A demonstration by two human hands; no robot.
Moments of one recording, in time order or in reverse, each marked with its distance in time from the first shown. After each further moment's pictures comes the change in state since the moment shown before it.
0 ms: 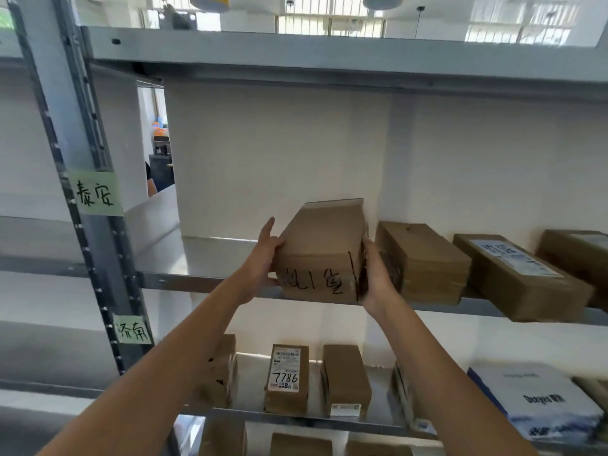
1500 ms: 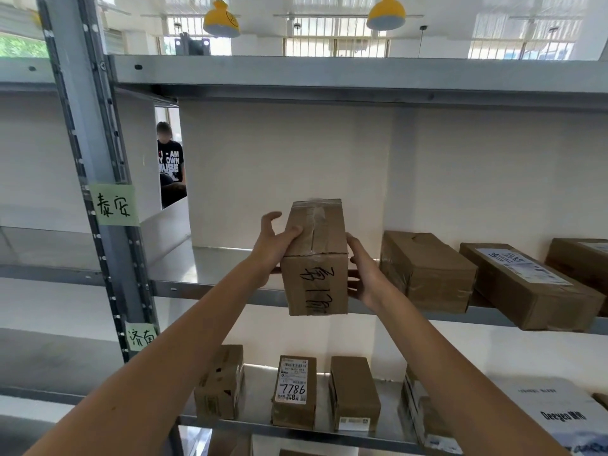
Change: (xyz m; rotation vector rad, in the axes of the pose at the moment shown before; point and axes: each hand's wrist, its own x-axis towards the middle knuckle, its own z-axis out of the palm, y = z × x) left_hand 0.002 0.034 0.005 0.143 0.145 0.085; right_hand 0.014 -0.009 0.016 -0.240 -0.098 0.005
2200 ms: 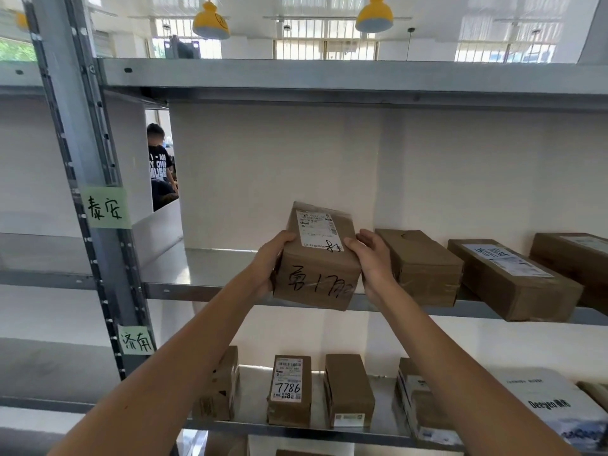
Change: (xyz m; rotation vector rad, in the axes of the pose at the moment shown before) left_hand -0.011 -0.017 0.012 -0.258 -0.196 -0.202; right_hand 0.007 -0.005 -0.019 0.052 0.222 -0.367
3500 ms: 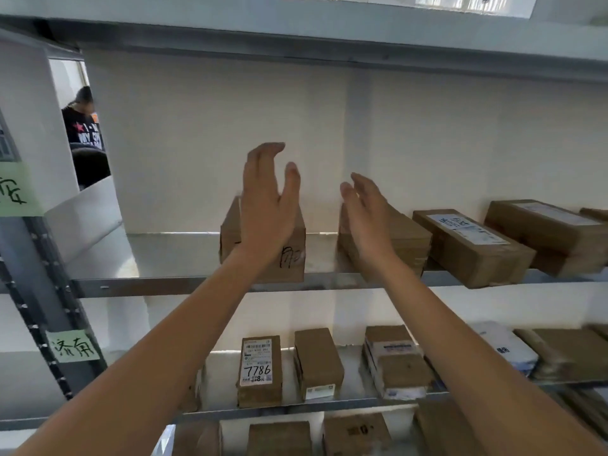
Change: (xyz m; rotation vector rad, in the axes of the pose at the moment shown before) left_hand 0.008 0.027 0.062 0.500 0.429 1.105; right_hand -0.026 -0.050 -0.018 -0.305 0.070 -0.328
